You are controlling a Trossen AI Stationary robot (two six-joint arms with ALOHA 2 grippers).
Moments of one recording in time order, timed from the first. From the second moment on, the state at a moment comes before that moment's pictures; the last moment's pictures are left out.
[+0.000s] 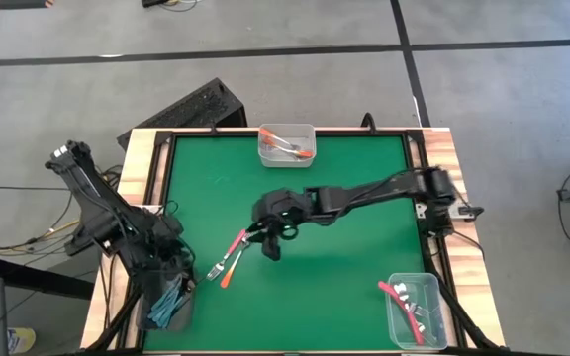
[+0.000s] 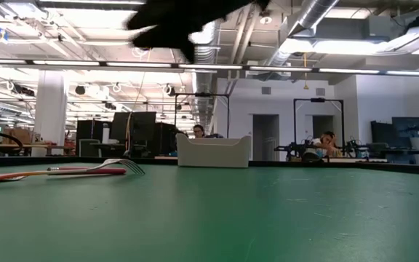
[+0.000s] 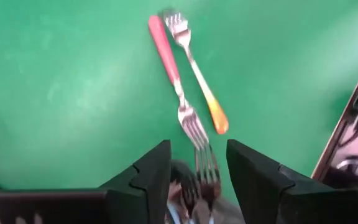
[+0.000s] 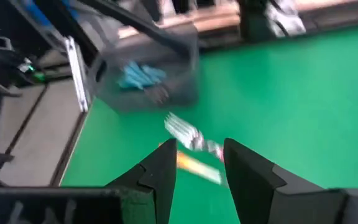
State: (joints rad) left arm -0.84 1.01 1.01 -1.26 -0.42 -1.51; right arm 0.08 1.96 1.58 -0.14 -0.15 0.24
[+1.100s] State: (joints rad) left arm -0.84 1.10 1.00 -1.33 -0.28 -1.57; right arm 0.08 2.65 2.34 -0.65 -0.12 -0.35
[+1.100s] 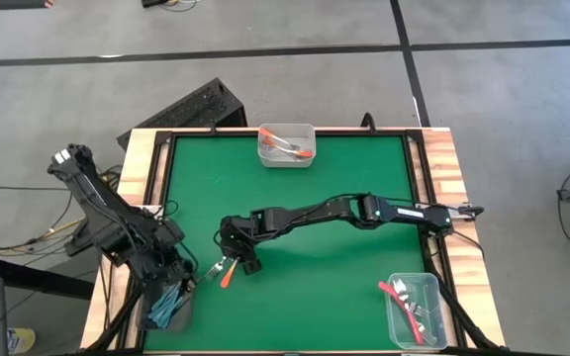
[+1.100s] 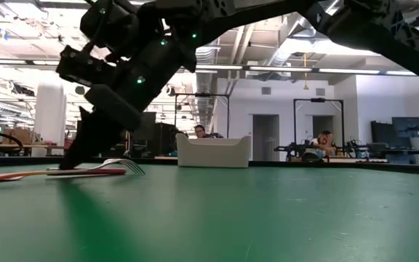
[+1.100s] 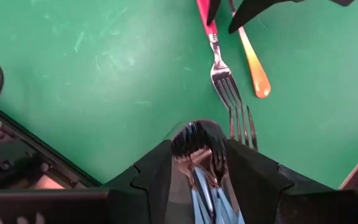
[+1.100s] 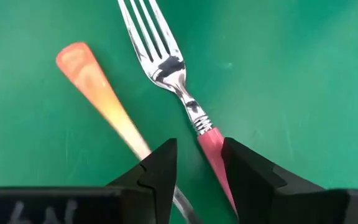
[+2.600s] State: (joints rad) left arm -0.76 1.17 0.97 -1.34 -0.62 -1.62; right arm 0.02 2.39 2.33 -1.14 0.00 0.29
